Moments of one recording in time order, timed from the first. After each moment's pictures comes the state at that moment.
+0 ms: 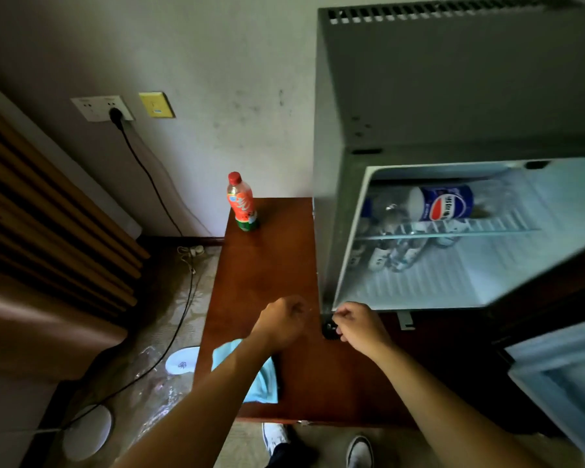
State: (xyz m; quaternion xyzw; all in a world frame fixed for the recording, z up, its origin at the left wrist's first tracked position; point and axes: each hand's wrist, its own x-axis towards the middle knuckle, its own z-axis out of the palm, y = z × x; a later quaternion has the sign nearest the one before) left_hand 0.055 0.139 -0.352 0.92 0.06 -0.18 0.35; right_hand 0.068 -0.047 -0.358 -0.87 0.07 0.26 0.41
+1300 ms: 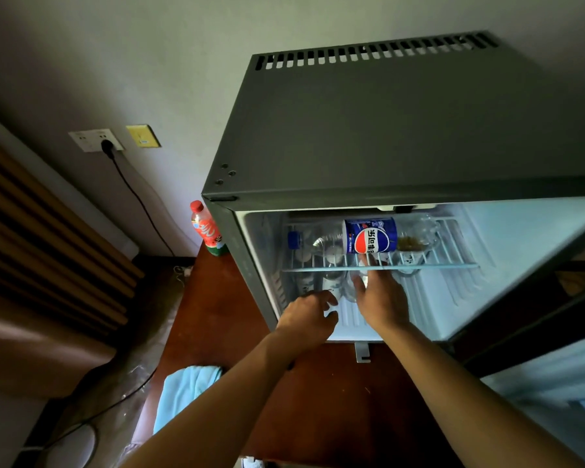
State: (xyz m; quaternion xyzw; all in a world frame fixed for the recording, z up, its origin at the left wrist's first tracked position) left_hand 0.116 -0.029 -0.305 0.94 0.01 -0.14 0.30; right_hand 0.166 -0.183 -0.332 -0.95 -0.04 -0.06 0.29
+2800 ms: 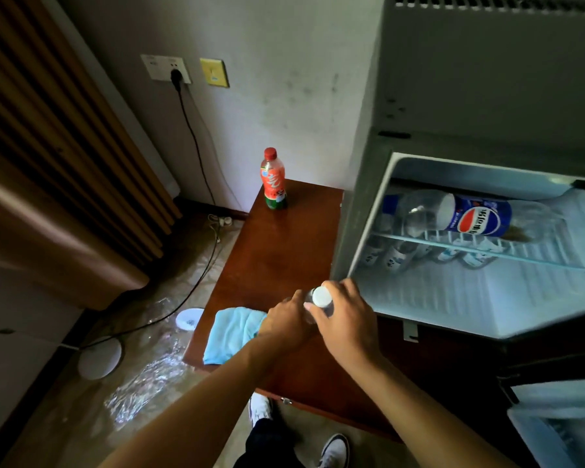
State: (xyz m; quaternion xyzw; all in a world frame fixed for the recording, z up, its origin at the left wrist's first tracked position) left_hand 0.019 0.091 -0.363 0.92 0.16 -0.16 0.33; right_hand 0.040 -0.038 -0.324 -0.95 -0.17 -0.03 0.28
